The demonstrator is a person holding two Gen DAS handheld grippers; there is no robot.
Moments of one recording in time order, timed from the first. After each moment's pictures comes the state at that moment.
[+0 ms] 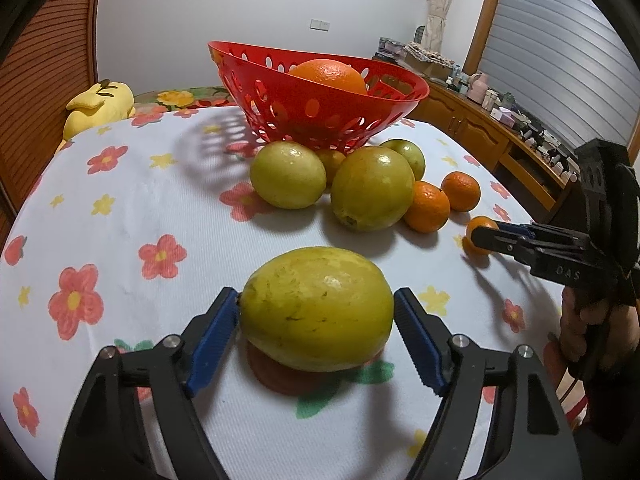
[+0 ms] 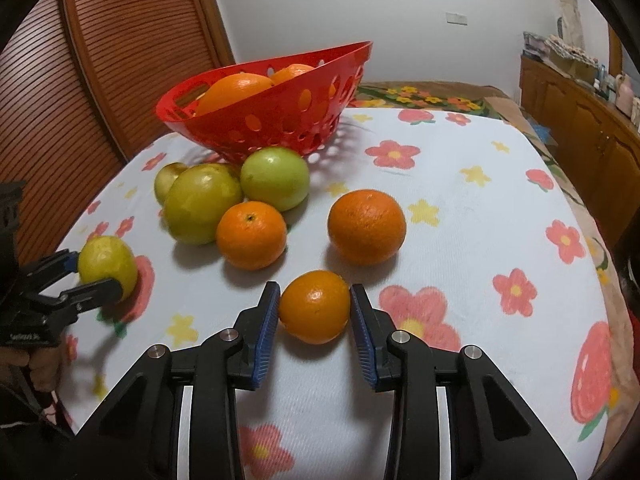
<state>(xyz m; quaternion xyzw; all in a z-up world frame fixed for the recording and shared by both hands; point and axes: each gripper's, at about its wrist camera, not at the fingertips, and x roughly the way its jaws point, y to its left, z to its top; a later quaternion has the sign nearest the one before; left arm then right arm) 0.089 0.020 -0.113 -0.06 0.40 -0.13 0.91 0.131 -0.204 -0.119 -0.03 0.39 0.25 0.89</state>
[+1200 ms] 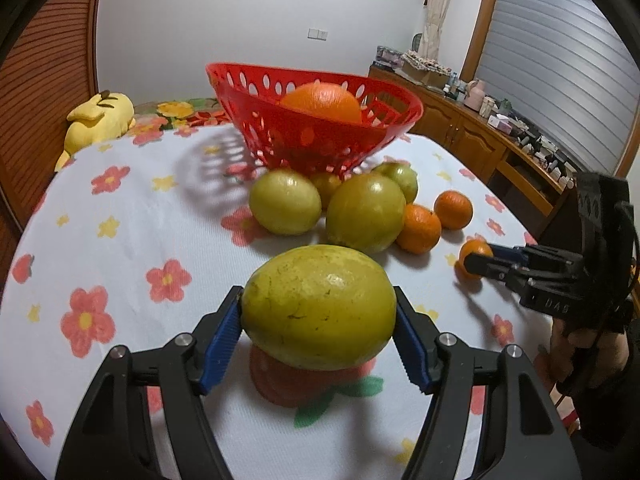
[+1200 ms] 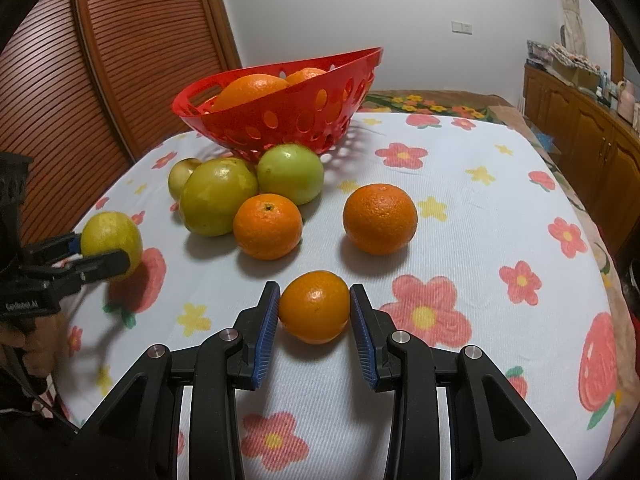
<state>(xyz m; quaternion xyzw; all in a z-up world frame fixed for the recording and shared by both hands) 0.090 0.020 -0.093 -0.06 0.38 -0.13 0.91 0.117 -0.201 -0.120 -0.03 0.37 0.26 0.89</state>
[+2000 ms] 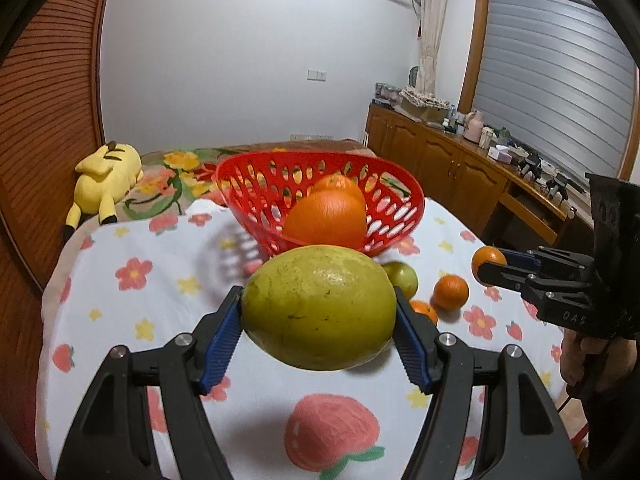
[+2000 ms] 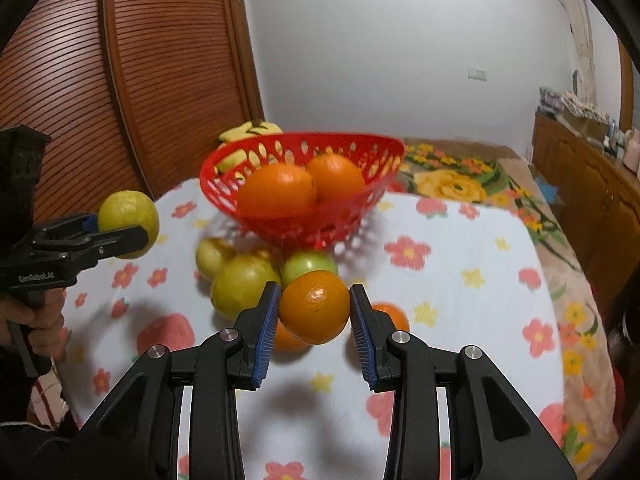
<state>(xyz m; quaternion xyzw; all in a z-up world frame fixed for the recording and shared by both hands) 0.117 0.030 -0.026 -0.04 0.31 -0.12 0.94 0.132 -0.187 -0.048 -0.06 0.30 0.28 0.91</state>
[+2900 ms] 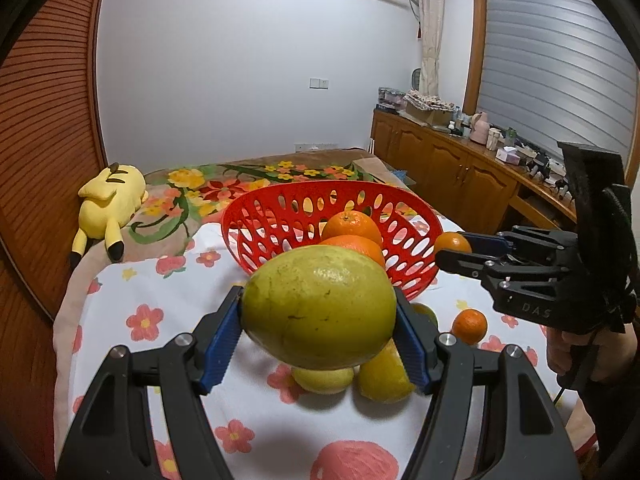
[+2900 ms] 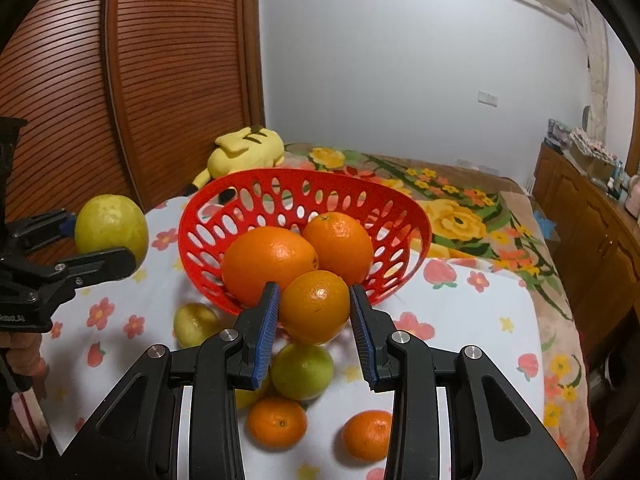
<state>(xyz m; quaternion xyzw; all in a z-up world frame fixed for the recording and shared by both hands) 0.156 0.027 -0.006 -0.01 0.30 -0.11 0.95 0.190 -0.137 -0.024 -0.10 0.29 0.27 0.91</state>
